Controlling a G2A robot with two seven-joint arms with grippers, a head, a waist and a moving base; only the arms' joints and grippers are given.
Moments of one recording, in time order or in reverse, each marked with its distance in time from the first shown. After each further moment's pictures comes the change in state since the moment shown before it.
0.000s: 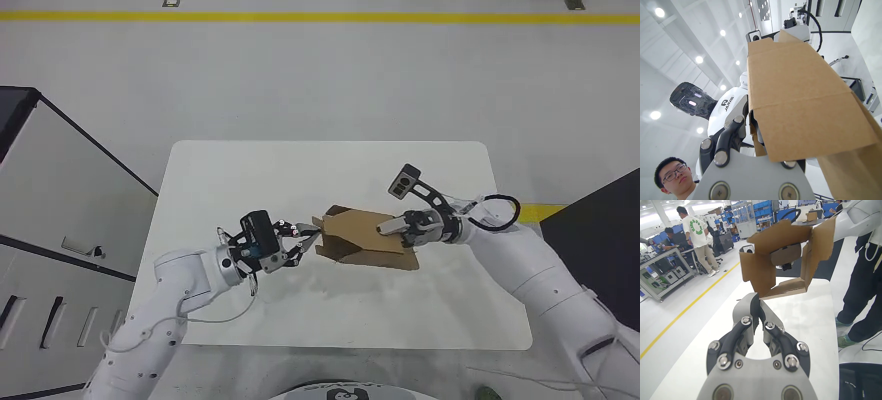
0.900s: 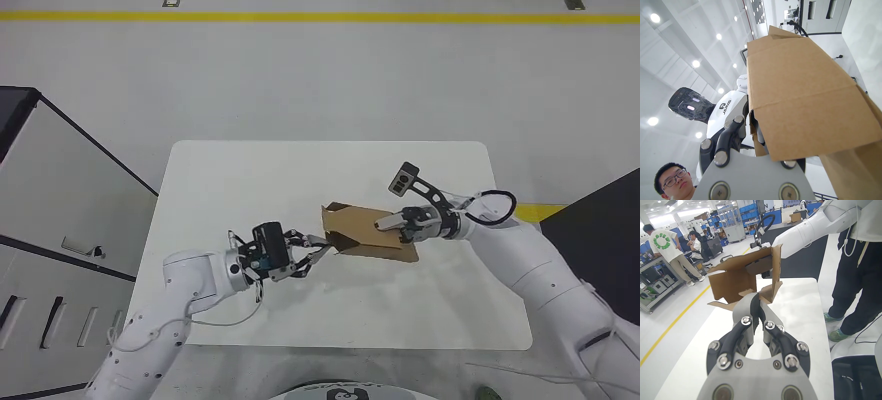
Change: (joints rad) left arm -0.021 0.011 0.050 -0.002 0.053 -0.040 0.046; right arm 0.040 -0.012 -0.031 0.055 -0.013 0.008 0.000
